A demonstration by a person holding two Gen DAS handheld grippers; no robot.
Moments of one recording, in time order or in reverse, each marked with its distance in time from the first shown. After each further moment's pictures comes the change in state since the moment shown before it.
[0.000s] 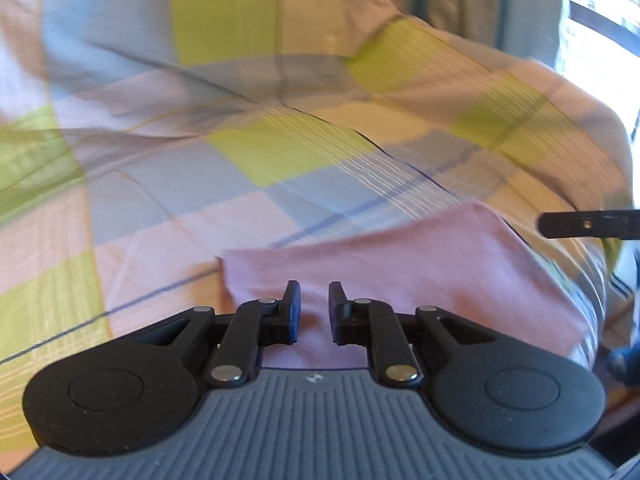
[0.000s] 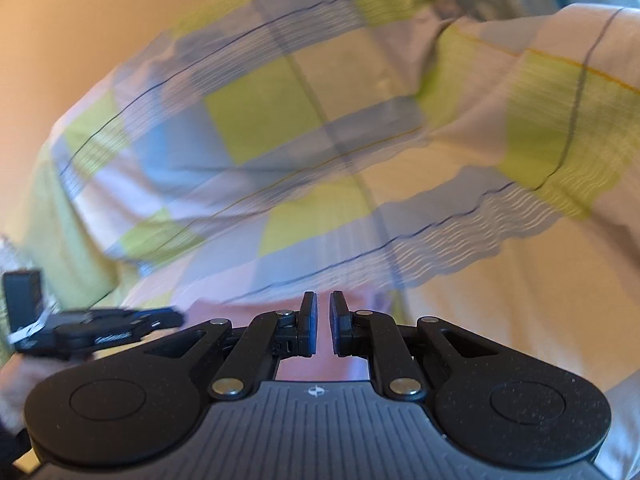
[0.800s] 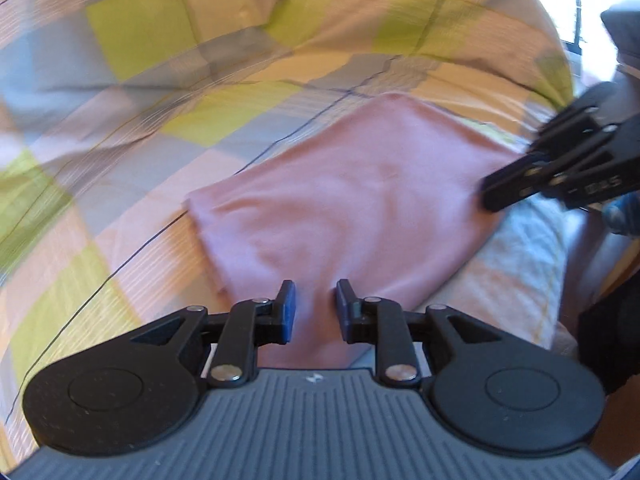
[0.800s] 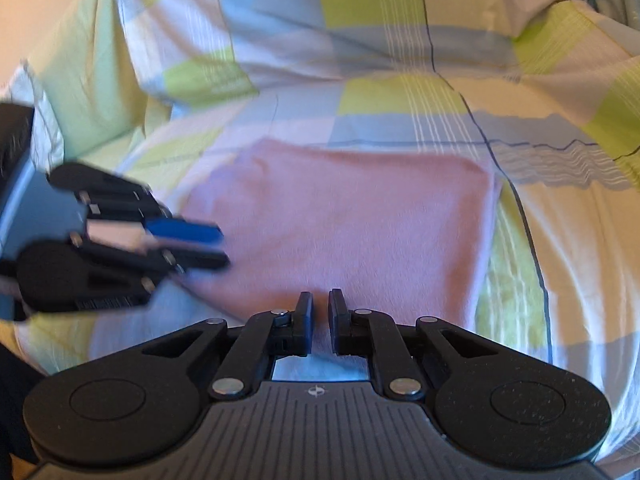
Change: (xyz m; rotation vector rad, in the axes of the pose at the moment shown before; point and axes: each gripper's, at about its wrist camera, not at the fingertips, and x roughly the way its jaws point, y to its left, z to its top) left arm -0.044 -0.032 -0.058 0.263 0.069 0.037; right arm 0.023 0.082 -0.068 -0.303 0.274 -0.128
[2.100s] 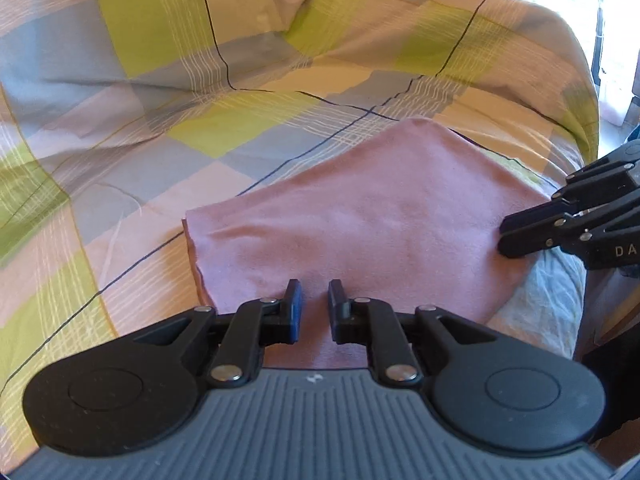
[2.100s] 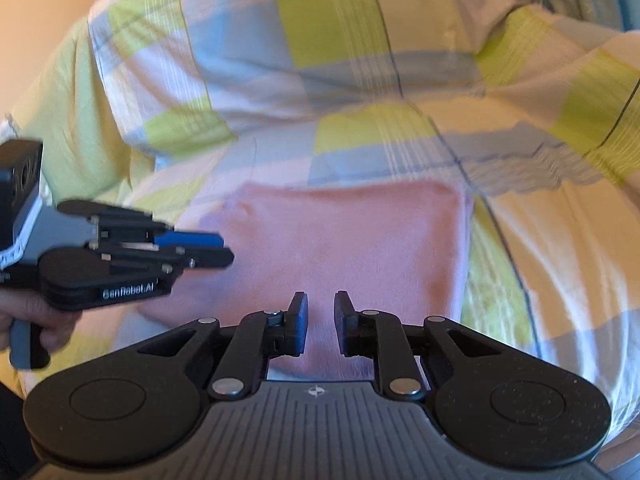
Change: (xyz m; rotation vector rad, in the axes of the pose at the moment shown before) left arm 0.025 0.000 0.023 -0.077 -0.049 -0.003; right arm -0.005 -0.006 -0.001 0.099 -0.070 -0.033
